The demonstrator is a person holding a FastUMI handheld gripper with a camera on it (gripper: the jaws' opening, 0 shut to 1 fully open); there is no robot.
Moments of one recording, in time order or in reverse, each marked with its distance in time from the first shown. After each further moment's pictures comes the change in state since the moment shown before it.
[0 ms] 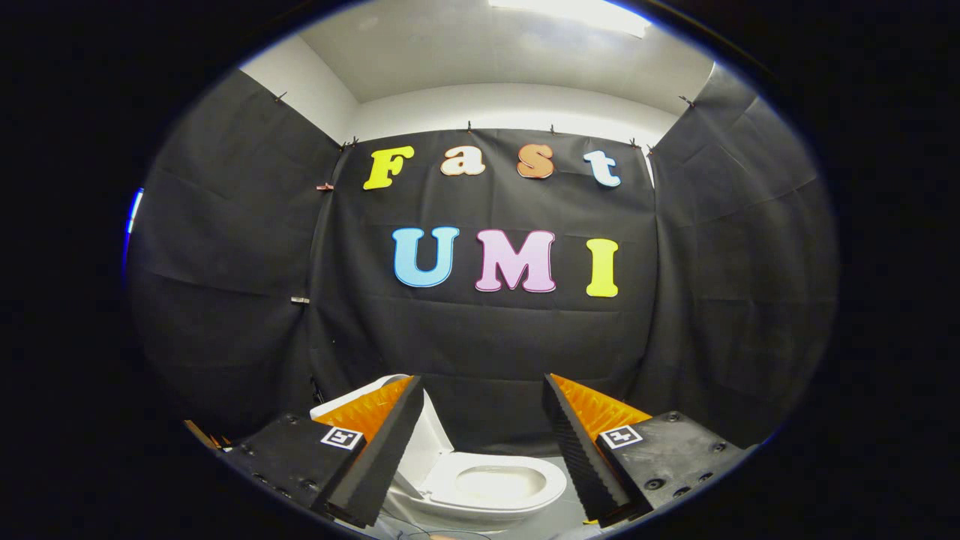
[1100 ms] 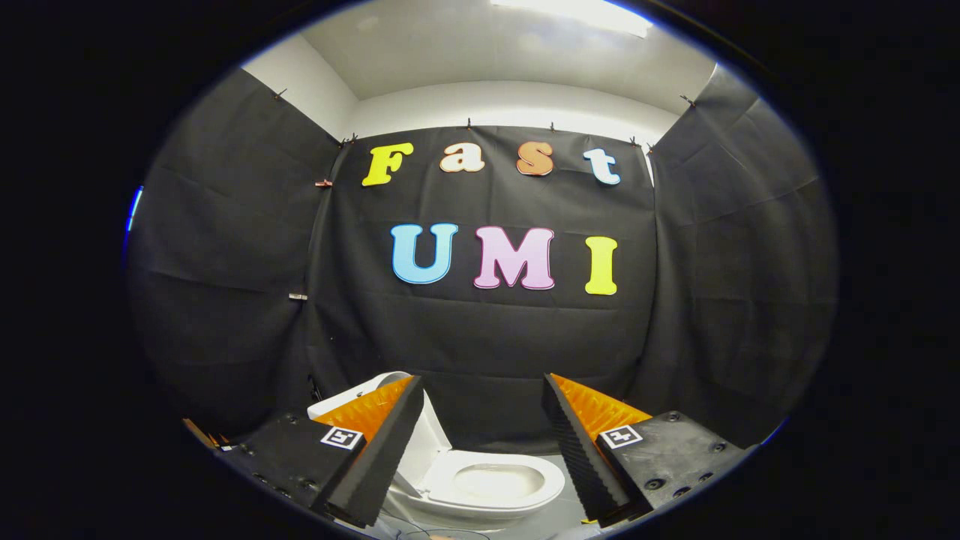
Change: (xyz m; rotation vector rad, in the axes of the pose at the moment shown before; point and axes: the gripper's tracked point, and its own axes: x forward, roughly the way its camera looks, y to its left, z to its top) arm 0.002 -0.001 -0.003 -0.004 0.014 -0.005
